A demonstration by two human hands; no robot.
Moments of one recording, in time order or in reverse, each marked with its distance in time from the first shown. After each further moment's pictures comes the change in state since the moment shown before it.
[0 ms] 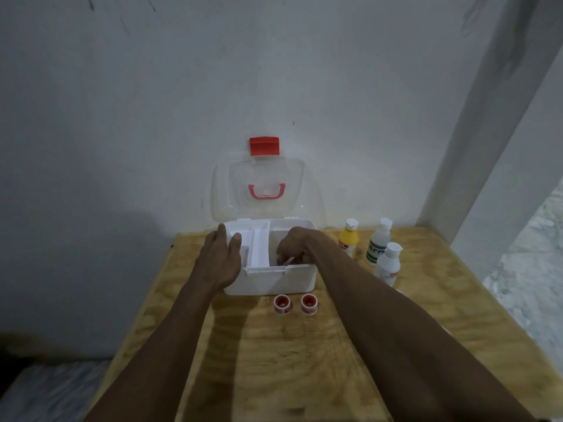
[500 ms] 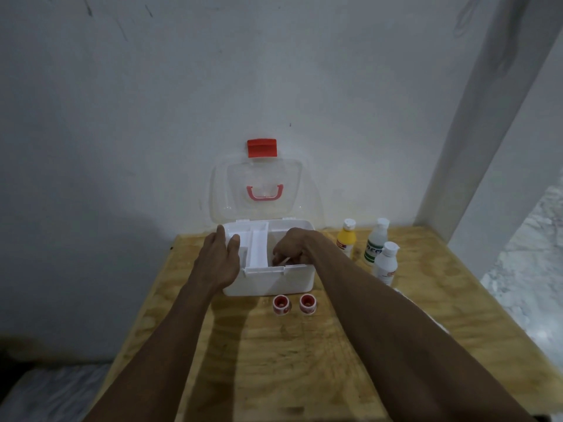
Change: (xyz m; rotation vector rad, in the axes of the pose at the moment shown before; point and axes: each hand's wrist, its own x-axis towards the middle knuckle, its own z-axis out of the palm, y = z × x) left_hand 0.000 0.002 0.000 0.010 -0.005 -0.004; right_hand -0.005 0.003 0.000 0.175 -0.030 0.019
